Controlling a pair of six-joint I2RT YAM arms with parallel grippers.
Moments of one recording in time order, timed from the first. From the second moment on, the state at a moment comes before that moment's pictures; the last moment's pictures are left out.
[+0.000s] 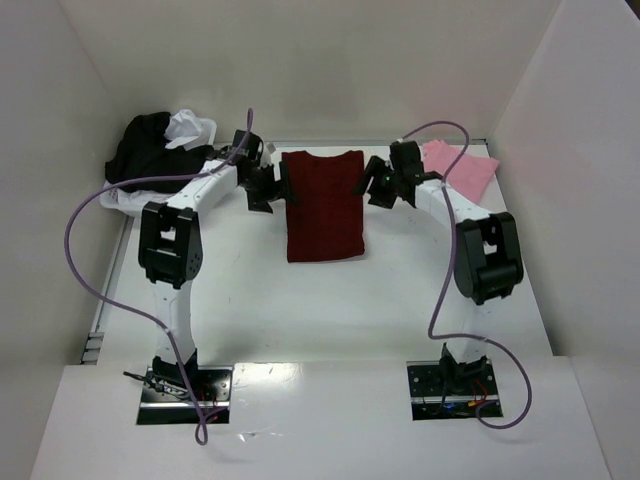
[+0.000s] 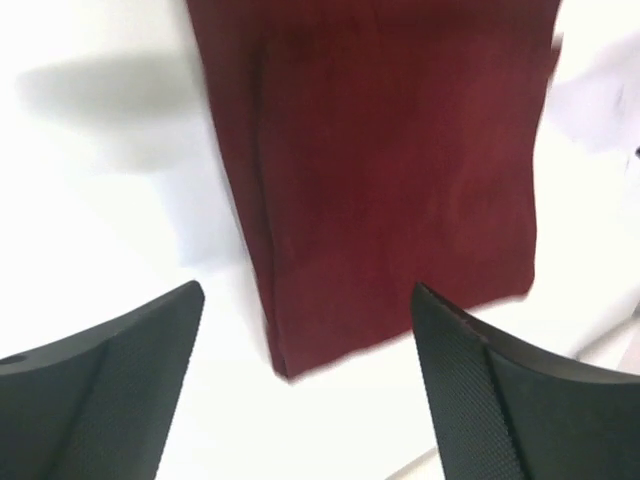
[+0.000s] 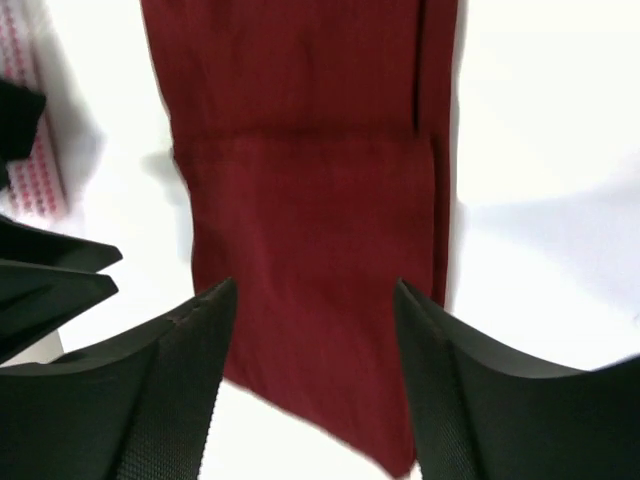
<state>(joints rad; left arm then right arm) -0.23 2.14 1.82 -0.72 0.39 -0.43 0.24 1.91 1.42 -0.27 -0.24 0.66</state>
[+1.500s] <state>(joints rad) -0.35 1.97 1.27 -0.48 0.41 -0.56 0.35 1.77 0.94 -0.13 -0.24 0.64</state>
